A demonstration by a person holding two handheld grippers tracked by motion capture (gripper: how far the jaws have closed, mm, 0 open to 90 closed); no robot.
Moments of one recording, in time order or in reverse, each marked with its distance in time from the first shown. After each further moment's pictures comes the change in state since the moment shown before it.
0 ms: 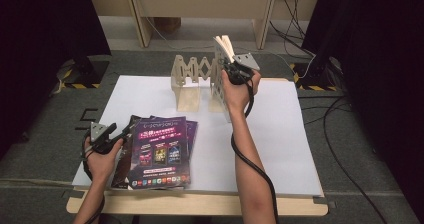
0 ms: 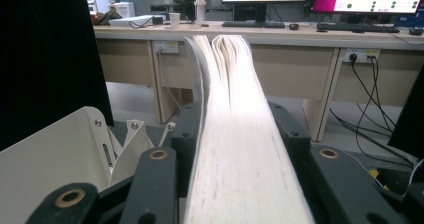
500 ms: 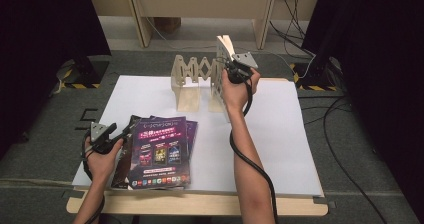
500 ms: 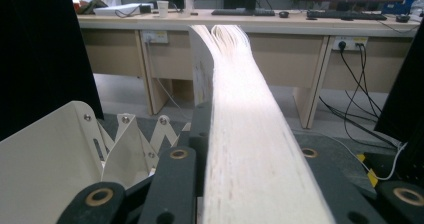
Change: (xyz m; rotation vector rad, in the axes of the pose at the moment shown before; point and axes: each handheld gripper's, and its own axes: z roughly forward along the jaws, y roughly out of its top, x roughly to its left) left arm 0.000 0.000 0.000 0.002 -0.002 -0.001; right arm 0.003 0.002 0.000 0.025 -0.047 0.018
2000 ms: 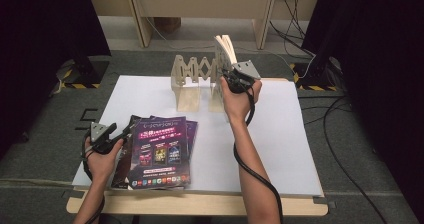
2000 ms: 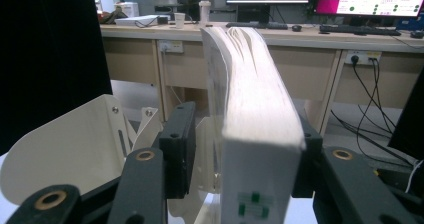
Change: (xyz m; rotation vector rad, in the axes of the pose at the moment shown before) left arm -0.001 0.000 0.000 -0.003 0.000 0.005; right arm 0.002 -0.012 -0.029 -0.044 0.061 -0.027
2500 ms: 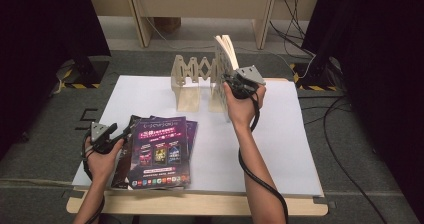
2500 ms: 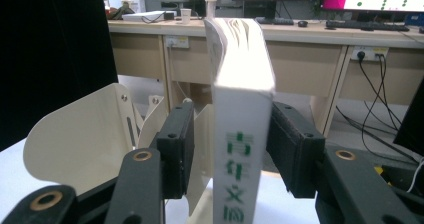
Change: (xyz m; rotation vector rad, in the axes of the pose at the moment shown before) left arm -0.002 0.001 0.000 0.012 -0.011 -0.006; right arm -0.005 -0.005 -0.020 0.017 0.025 0.002
